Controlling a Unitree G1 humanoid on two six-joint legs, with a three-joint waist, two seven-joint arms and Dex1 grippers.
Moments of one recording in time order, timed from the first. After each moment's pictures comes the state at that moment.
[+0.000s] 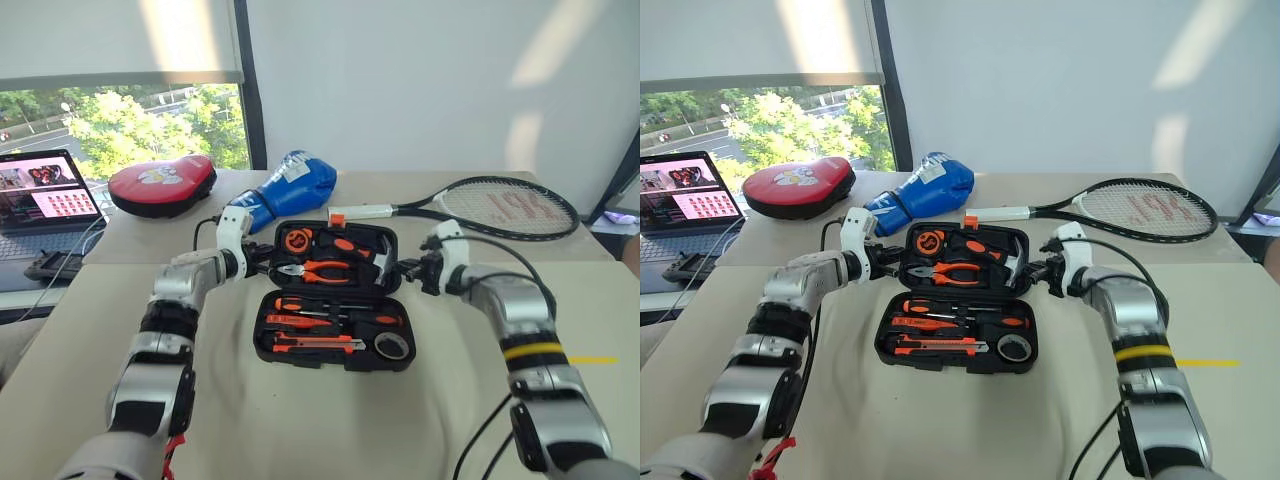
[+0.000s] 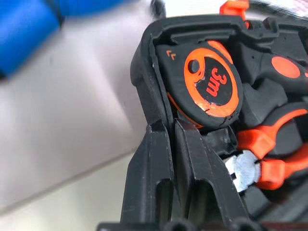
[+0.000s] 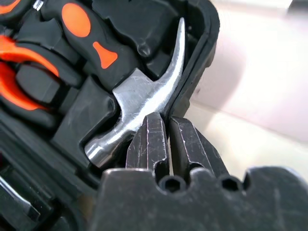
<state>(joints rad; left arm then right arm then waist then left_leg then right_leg) -0.88 0.41 0.07 0.52 -0.29 0.52 -0.72 -0.65 -0.50 -0.06 0.24 0.23 0.48 0.67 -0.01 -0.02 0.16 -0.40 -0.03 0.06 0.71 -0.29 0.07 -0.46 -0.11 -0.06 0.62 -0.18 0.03</state>
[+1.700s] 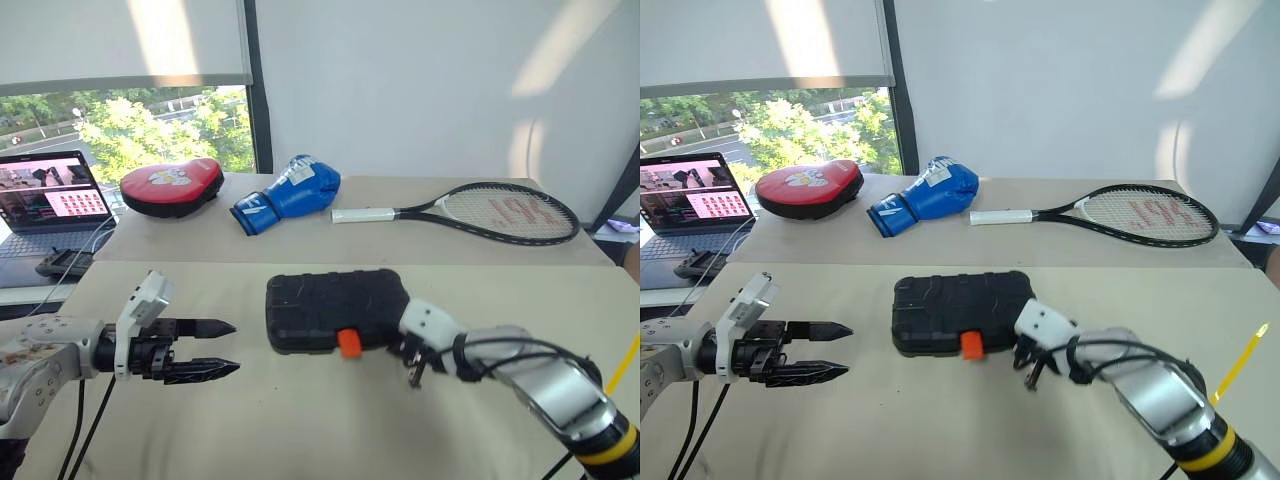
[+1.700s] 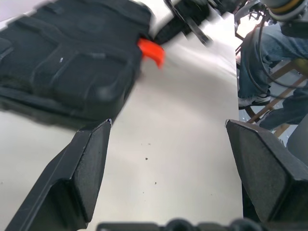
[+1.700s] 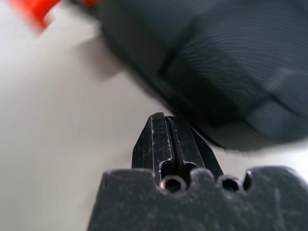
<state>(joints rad) -0.12 1.00 0.26 -0.31 -0.81 0.73 -1.27 -0.47 -0.83 0.31 -0.37 0.20 0.90 0.64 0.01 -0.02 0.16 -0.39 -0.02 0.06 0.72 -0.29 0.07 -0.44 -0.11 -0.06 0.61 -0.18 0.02</state>
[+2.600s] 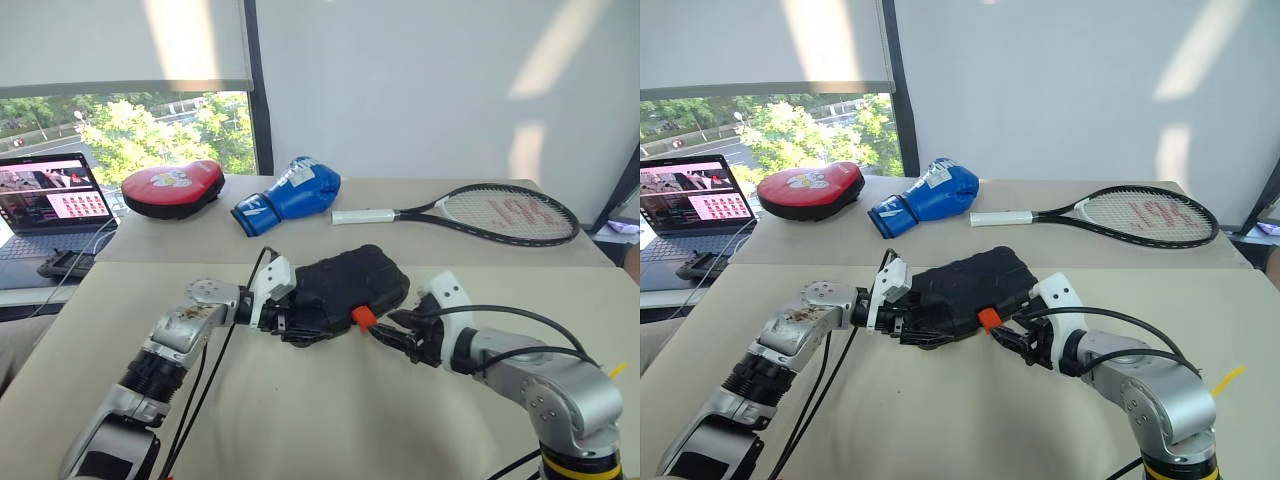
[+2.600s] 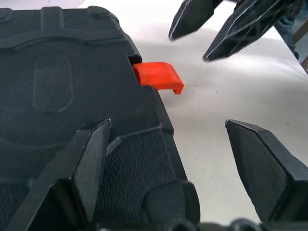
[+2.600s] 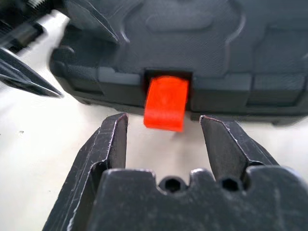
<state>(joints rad) -0.65 0.55 -0.28 0.15 -0.35 0.41 -1.19 -0.34 -0.46 -0.08 -0.66 0.55 1.31 0.38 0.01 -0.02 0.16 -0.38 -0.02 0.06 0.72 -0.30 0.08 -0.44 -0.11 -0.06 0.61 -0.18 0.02</state>
